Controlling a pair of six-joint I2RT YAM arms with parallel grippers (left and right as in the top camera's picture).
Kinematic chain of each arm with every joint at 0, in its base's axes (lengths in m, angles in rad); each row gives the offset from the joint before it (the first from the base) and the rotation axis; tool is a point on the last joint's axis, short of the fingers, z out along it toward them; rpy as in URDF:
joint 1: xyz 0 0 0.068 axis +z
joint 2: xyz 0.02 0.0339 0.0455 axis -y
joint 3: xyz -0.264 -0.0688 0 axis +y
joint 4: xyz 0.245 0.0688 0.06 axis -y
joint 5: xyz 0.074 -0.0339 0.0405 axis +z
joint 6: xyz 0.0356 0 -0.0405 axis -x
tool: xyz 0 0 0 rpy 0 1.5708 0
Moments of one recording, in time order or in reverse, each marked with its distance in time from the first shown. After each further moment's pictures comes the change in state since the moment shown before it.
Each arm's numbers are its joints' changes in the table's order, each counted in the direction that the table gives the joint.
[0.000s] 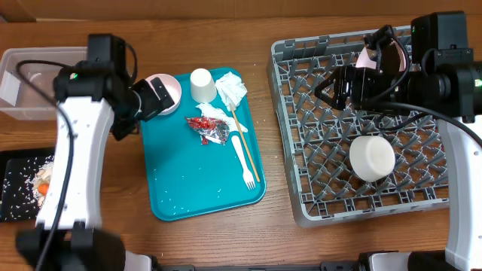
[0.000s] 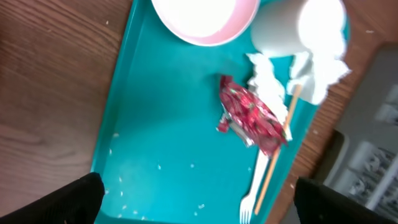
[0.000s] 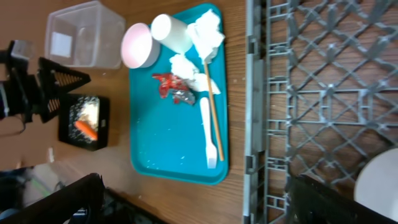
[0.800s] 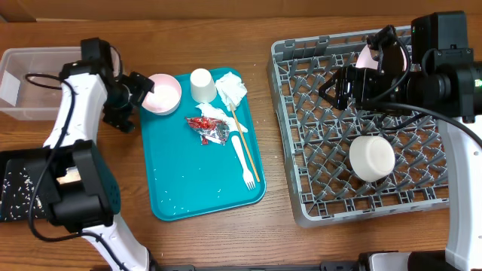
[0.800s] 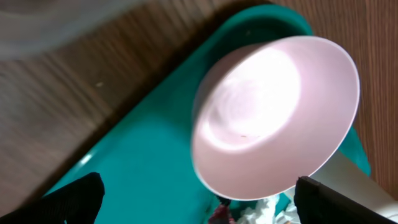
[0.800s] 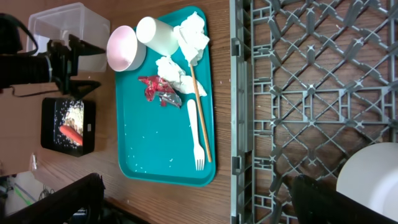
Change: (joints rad) left arm 0.148 -0.340 0.002 0.291 -0.084 0.346; right arm 0.000 0.000 0.000 0.000 -0.052 0.000
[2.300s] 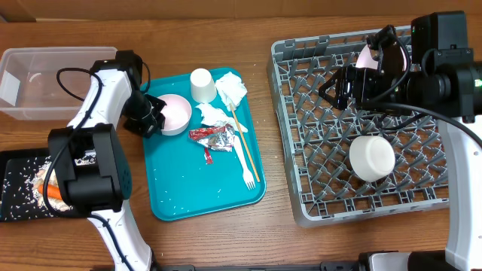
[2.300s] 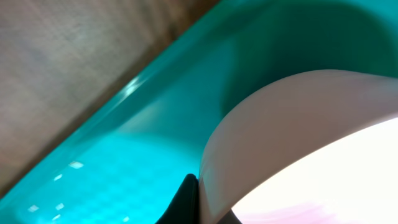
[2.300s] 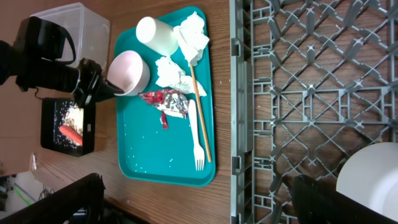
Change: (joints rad) left arm -0.088 -0.107 -0.026 -0.257 0.057 0.072; right arm 0.000 0.000 0.000 0.000 -0.001 0.000
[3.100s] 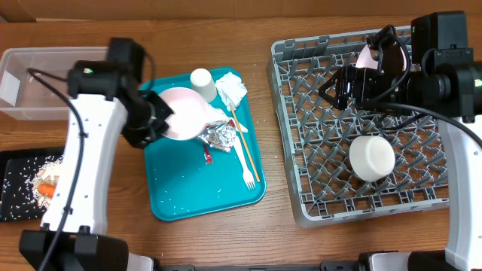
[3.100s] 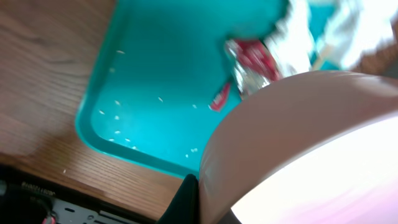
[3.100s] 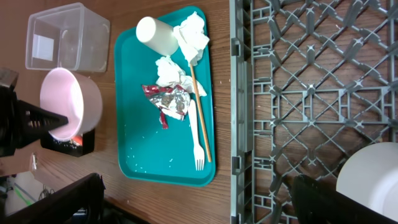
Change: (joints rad) left arm -0.171 0.472 -0.035 -0.283 0.001 -0.178; right arm 0.000 0.000 0.000 0.000 0.000 0.000
